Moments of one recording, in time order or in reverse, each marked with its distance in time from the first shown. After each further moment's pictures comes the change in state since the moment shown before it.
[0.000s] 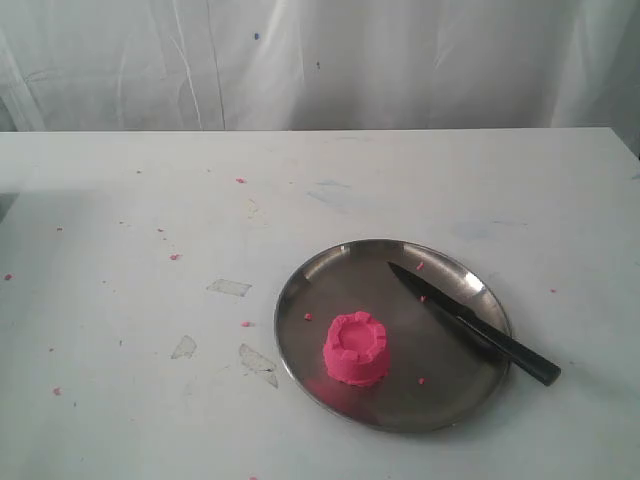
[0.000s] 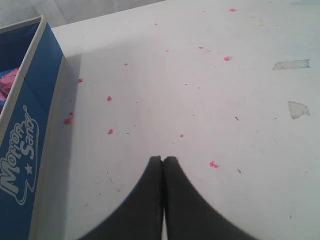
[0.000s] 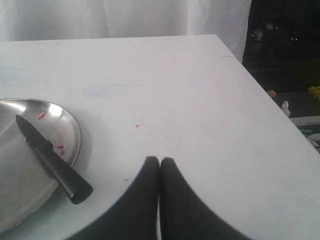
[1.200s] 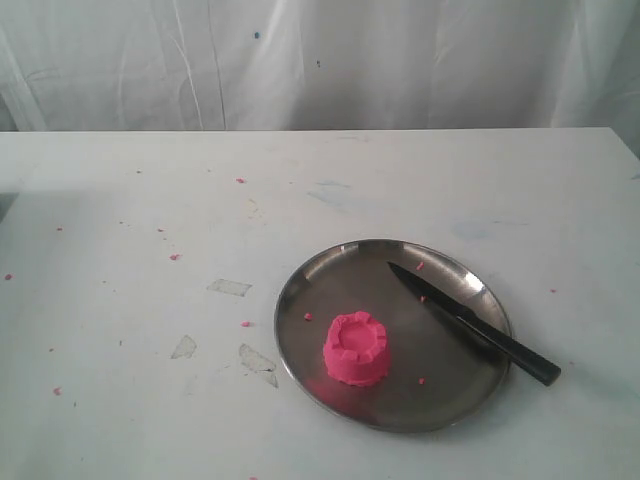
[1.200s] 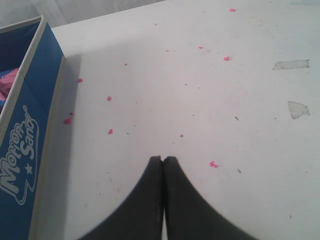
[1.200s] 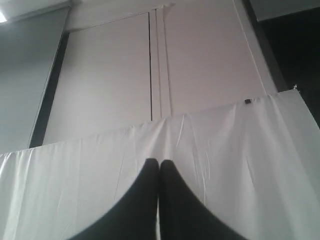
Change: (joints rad) left arm 0.000 0.000 0.000 0.000 0.000 0.000; right arm 0.000 -0.001 0.000 -0.083 -1.259 0.316
